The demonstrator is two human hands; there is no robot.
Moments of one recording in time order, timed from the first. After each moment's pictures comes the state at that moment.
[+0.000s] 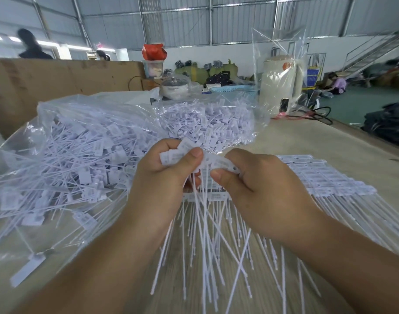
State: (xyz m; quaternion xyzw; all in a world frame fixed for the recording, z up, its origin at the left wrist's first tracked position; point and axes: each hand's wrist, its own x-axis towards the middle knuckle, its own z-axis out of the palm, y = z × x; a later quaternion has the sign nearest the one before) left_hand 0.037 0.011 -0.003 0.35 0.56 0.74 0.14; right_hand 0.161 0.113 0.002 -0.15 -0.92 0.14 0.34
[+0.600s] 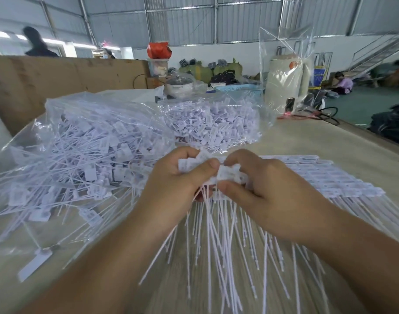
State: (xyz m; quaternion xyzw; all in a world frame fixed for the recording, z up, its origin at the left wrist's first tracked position) left_hand 0.036 0.011 -0.007 0.39 0.61 0.66 0.17; right_hand 0.164 0.126 -0.001 -0.11 -0.94 0.16 0.27
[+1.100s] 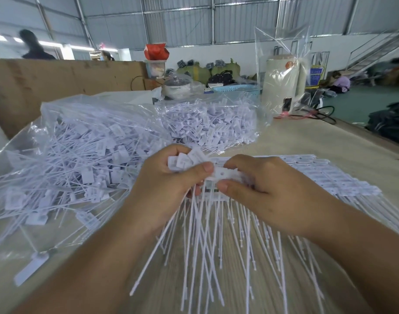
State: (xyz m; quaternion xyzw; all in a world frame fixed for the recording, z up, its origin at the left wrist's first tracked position) left_hand 0.028 0.005 -0.002 0.40 0.63 0.65 0.14; right_hand 0.171 0.133 0.006 -0.08 -0.94 0.20 0.25
